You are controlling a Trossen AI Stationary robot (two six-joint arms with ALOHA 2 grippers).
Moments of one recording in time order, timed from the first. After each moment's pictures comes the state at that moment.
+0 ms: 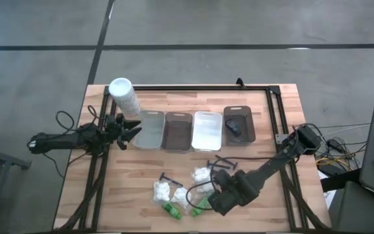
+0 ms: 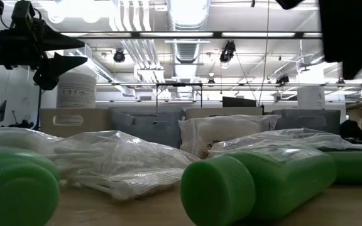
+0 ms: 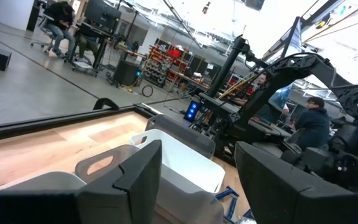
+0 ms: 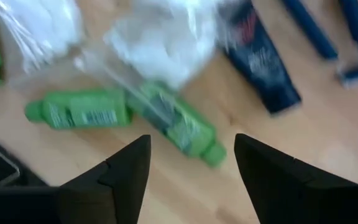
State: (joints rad) left arm 0.00 0.02 0.01 0.11 -0.31 -0.42; right arm 0.62 1.89 1.51 -1.02 0.21 1.53
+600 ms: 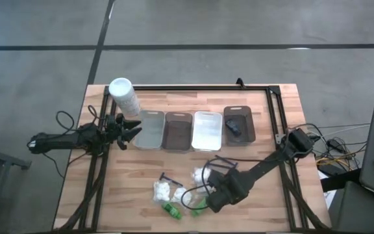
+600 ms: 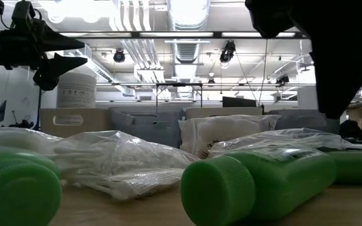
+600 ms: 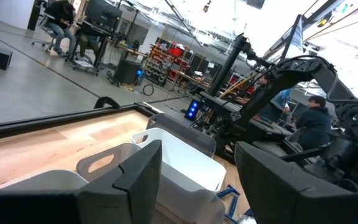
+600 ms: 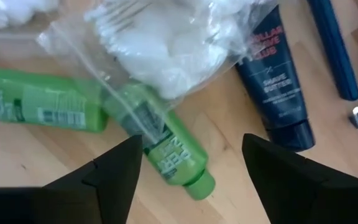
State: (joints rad) left arm 0.00 0.02 0.01 0.10 -0.31 -0.42; right arm 0.57 1.97 1.49 -0.99 0.15 1.30
